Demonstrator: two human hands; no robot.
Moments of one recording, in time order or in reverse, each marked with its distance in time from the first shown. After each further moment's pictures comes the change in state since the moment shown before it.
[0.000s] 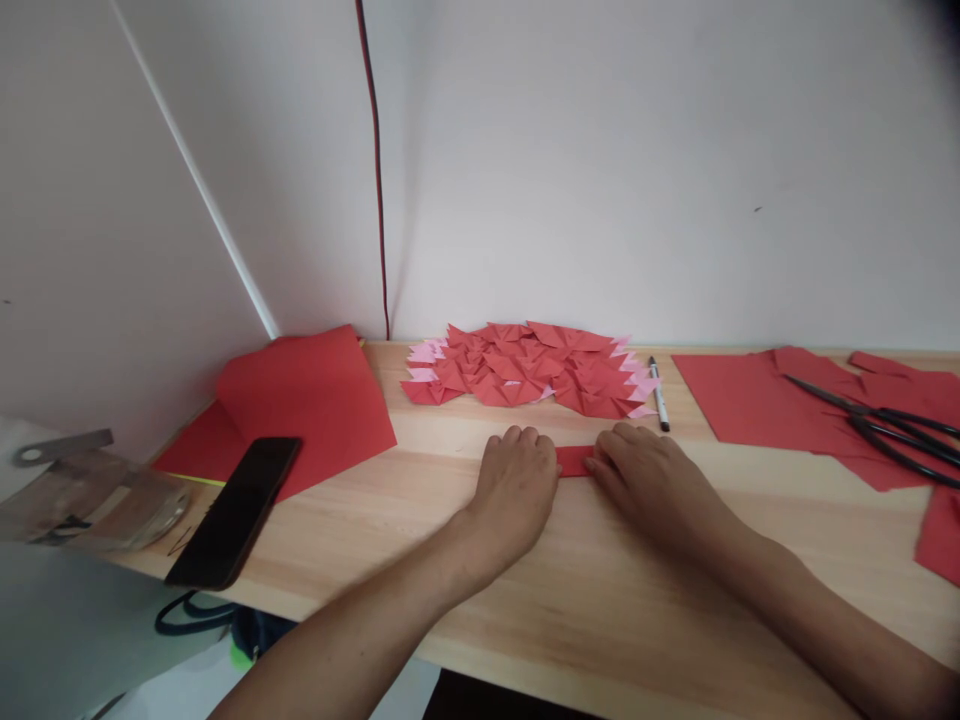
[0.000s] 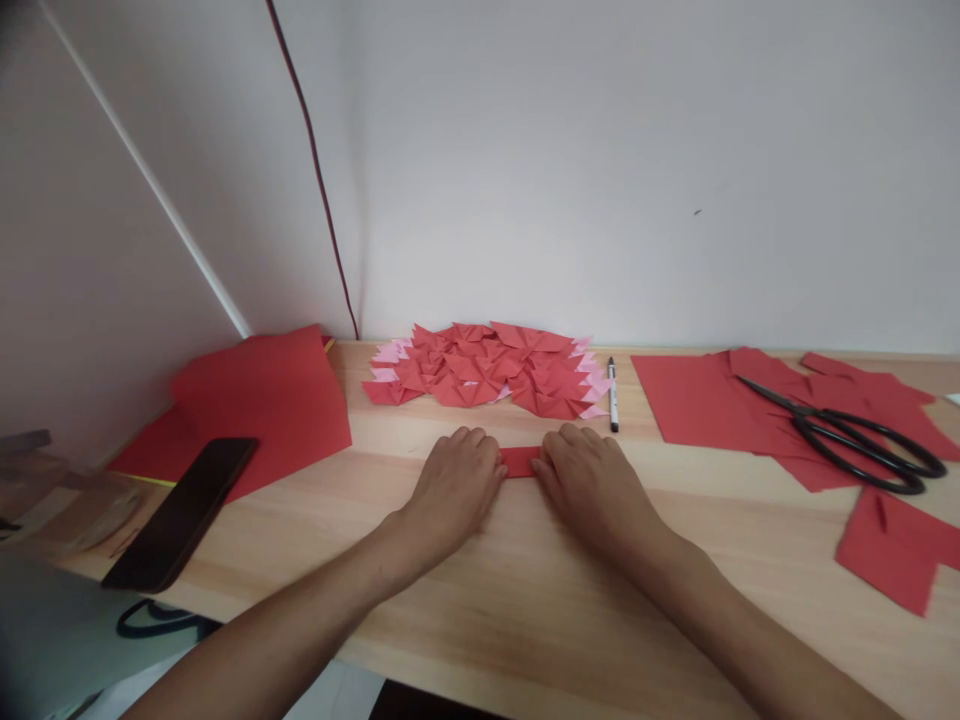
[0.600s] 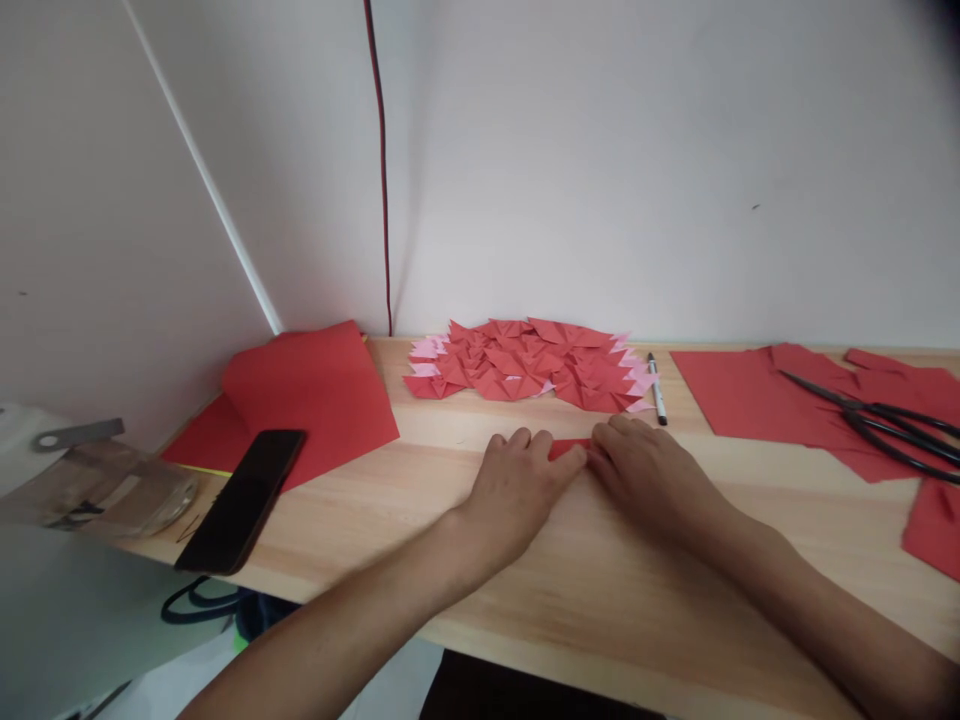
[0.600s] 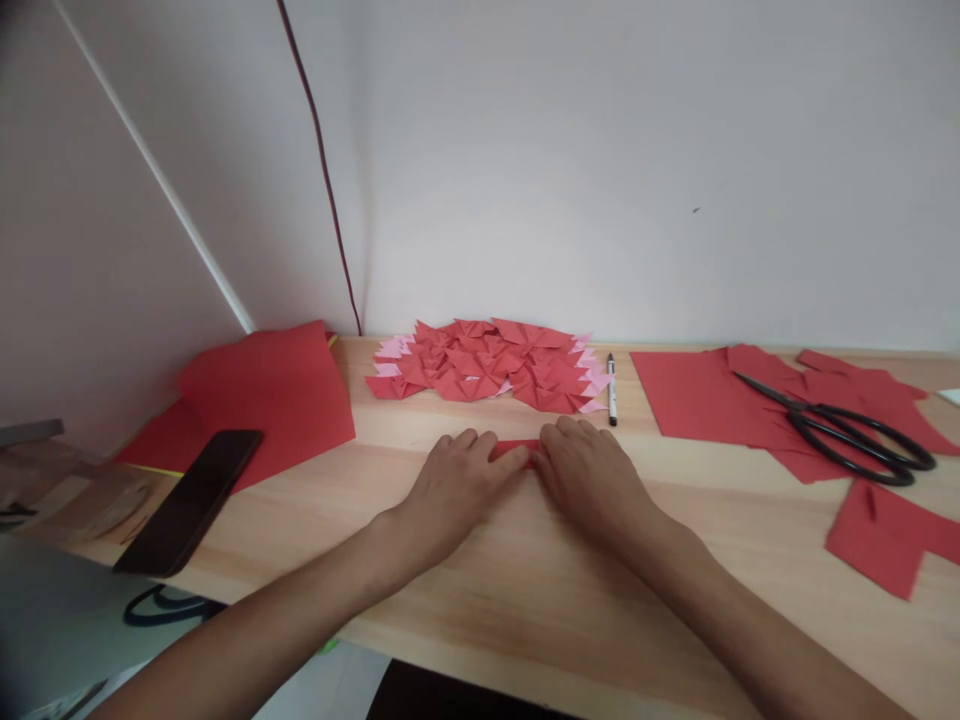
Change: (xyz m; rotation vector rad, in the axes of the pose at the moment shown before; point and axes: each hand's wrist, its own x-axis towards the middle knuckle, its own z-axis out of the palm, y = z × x) left_hand -0.015 0.000 -0.003 0.087 0.048 0.161; right_hand 0.003 -0.007 -0.009 -0.046 -0.078 0.021
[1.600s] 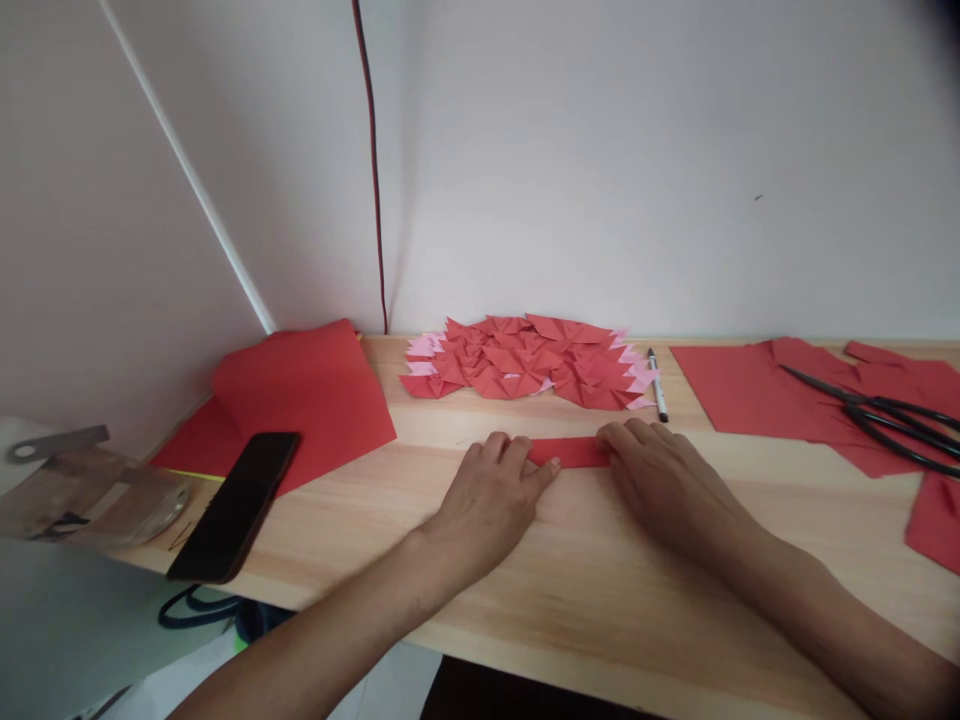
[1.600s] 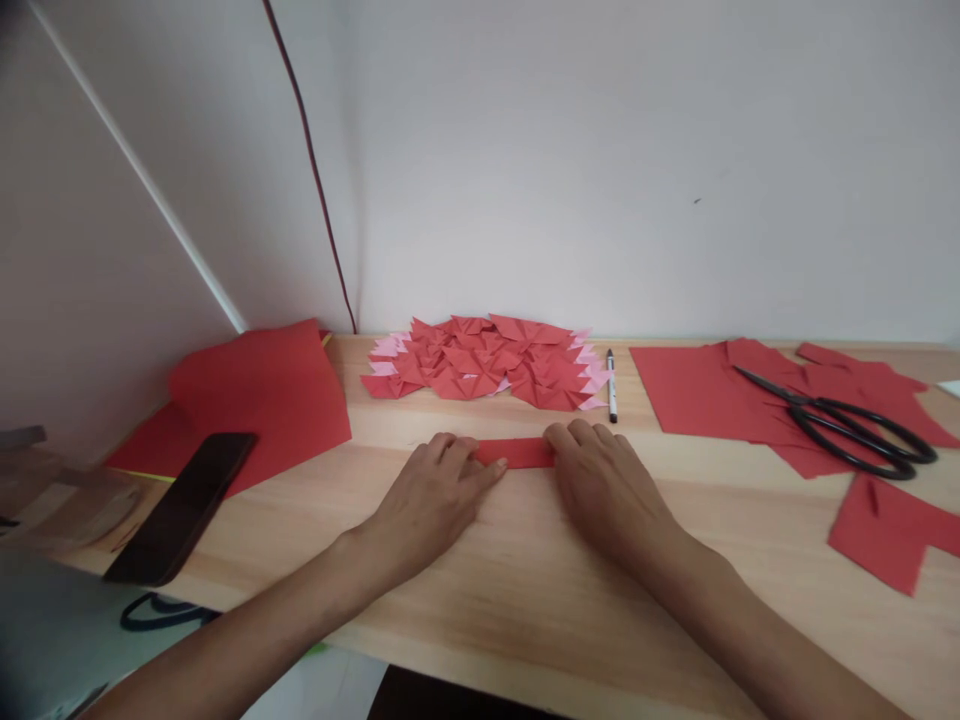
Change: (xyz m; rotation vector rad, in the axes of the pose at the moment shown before) left_hand -0.025 -0.018 0.004 -0.048 0.002 0.031; right_hand -0.017 0.008 0.005 0.028 0.092 -0.026
